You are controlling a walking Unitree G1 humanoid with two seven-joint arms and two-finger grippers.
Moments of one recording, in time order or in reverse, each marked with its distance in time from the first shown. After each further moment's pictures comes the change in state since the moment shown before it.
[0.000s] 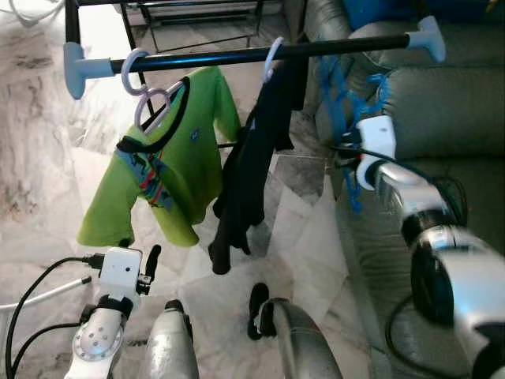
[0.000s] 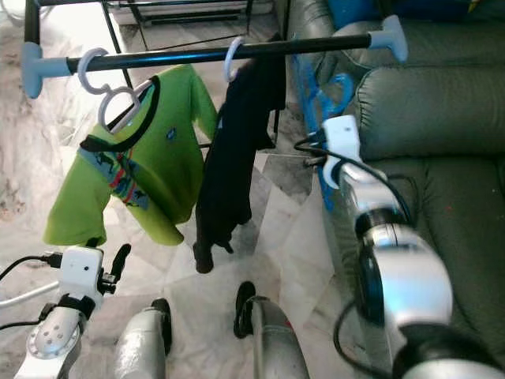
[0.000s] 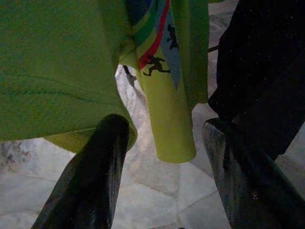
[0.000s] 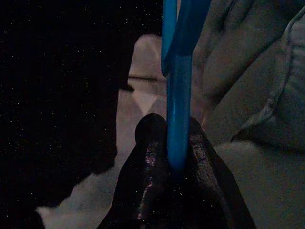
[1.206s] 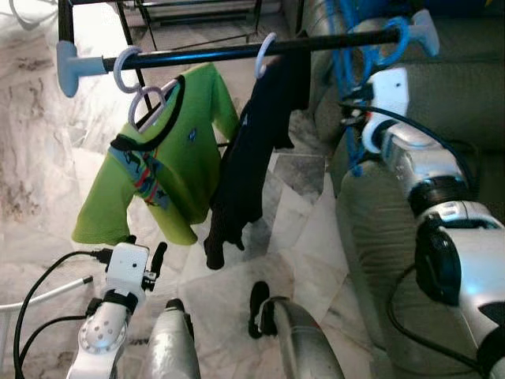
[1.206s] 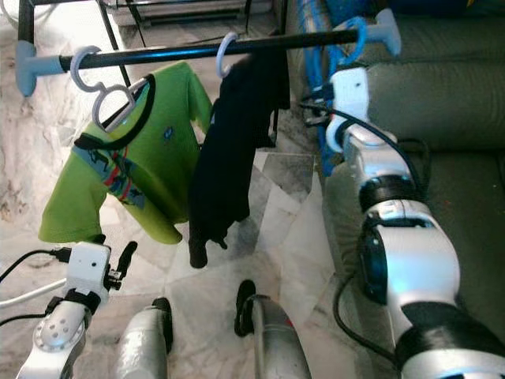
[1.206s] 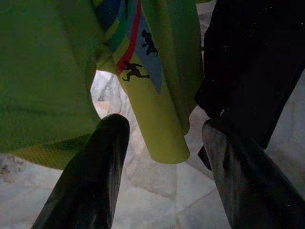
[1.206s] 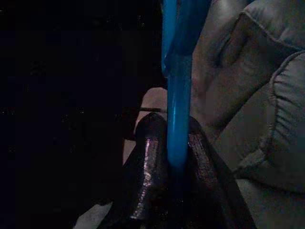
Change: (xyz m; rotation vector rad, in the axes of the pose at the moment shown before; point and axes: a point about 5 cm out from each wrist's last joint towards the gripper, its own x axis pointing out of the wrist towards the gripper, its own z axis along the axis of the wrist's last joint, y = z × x) left arm 0.008 -0.006 0.001 0.024 -0.008 -0.039; right arm 0.007 0.001 0.066 0.037 -0.062 0.024
